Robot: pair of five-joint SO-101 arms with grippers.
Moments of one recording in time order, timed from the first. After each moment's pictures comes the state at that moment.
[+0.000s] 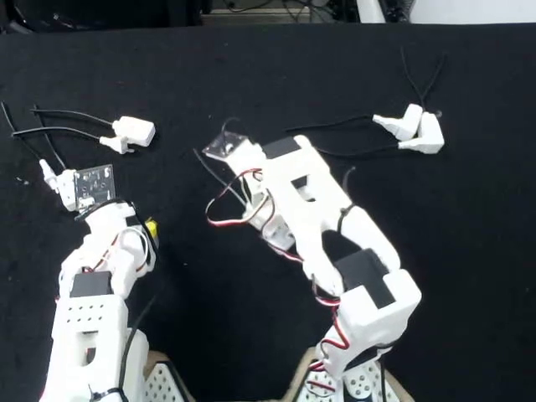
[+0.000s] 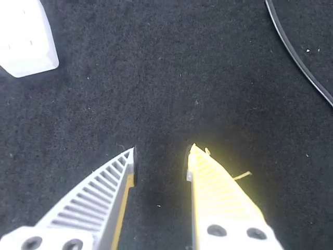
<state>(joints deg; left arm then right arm) -10.4 -62.9 82.1 37.1 3.8 -22.9 13.0 15.3 75.1 27.7</state>
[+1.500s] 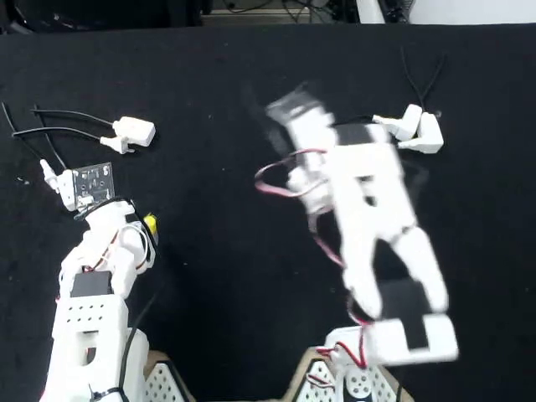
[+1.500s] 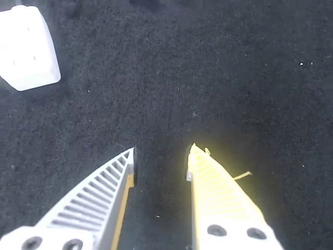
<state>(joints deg) -10.4 -62.9 82.1 34.6 3.8 -3.4 -4.1 16.2 77.0 27.3</state>
